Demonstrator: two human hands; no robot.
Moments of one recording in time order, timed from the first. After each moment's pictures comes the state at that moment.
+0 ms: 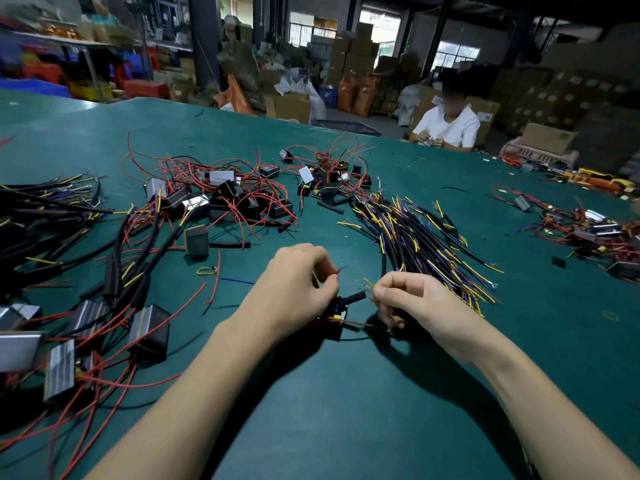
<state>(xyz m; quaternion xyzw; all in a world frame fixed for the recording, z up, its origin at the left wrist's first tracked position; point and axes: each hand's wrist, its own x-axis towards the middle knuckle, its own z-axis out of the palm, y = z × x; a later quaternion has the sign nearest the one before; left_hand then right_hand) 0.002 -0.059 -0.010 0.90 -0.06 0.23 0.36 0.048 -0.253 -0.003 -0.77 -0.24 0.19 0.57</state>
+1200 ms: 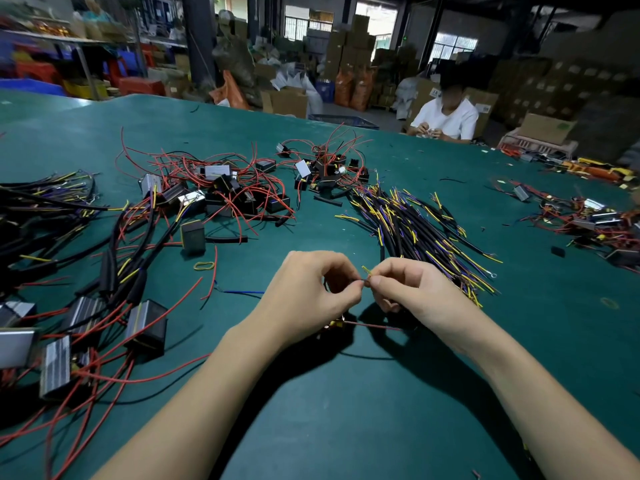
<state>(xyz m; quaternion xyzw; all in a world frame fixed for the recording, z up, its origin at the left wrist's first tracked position) -0.004 -0.077 -0.013 0.86 -0.12 0.22 0.44 0.046 -0.250 -0.004 -0.76 -0.27 0.14 0.57</state>
